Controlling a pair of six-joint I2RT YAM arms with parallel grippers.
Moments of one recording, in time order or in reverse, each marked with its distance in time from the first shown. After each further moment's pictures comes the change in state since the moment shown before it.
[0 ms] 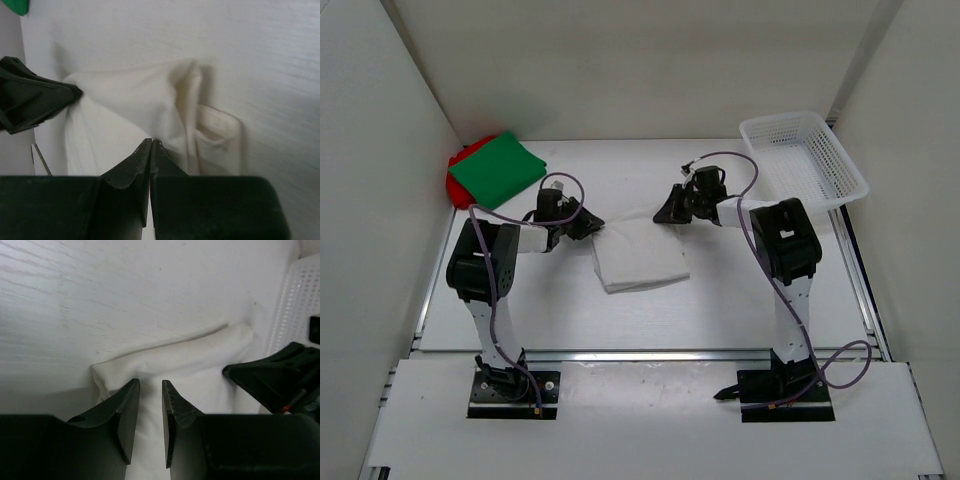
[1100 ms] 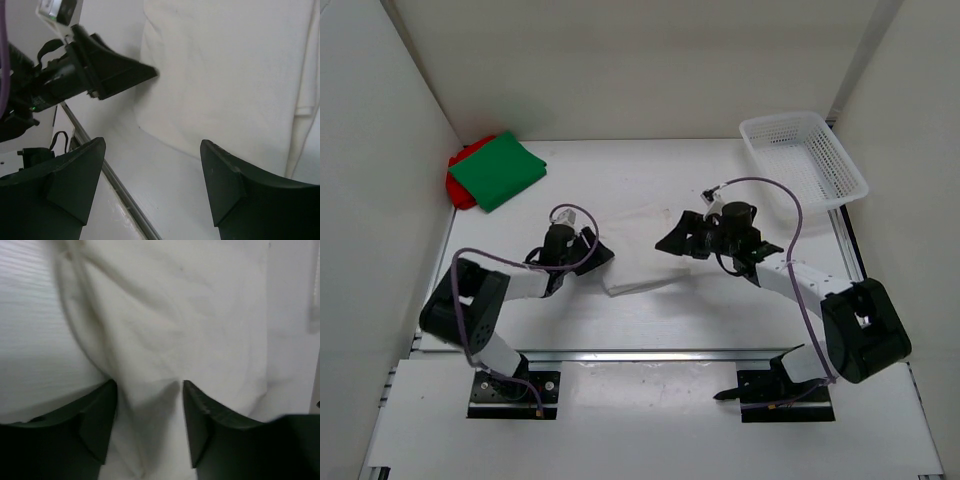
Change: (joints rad) left arm -0.161 -0.351 -0.413 0.047 -0.181 0.117; right arm 0.094 -0.731 -0.639 0.126 0.070 0.068
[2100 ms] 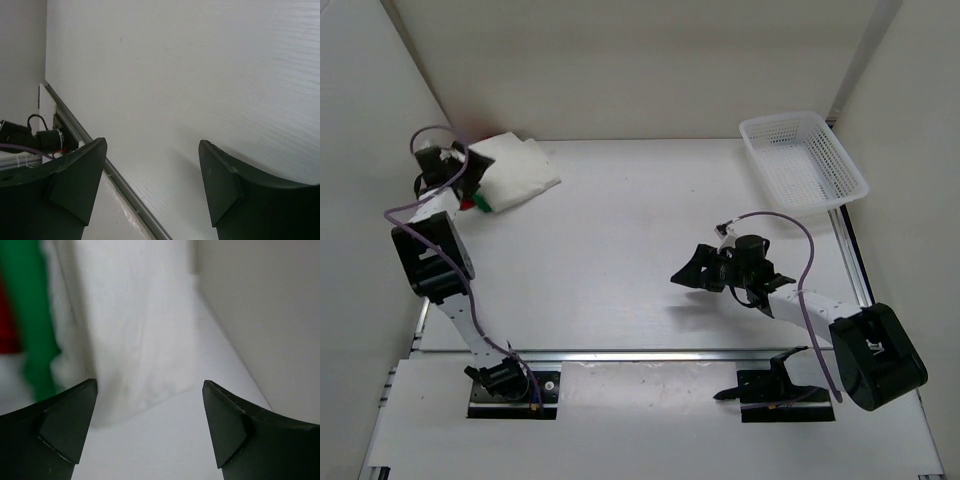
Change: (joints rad) left arm 0.709 0.462 1.005 -0.373 0.208 0.059; right arm -0.040 -0.161 -0.319 0.055 -0.016 0.012
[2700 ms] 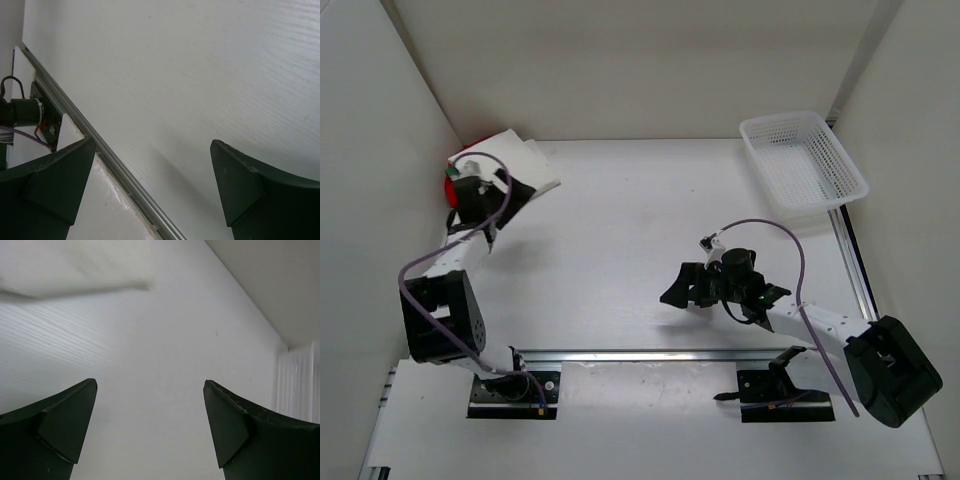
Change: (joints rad) left arm -0.073 -0.497 -0.610 0.080 -0.066 0.049; right arm 0.188 -0.092 -0.028 -0.071 0.103 -0.059
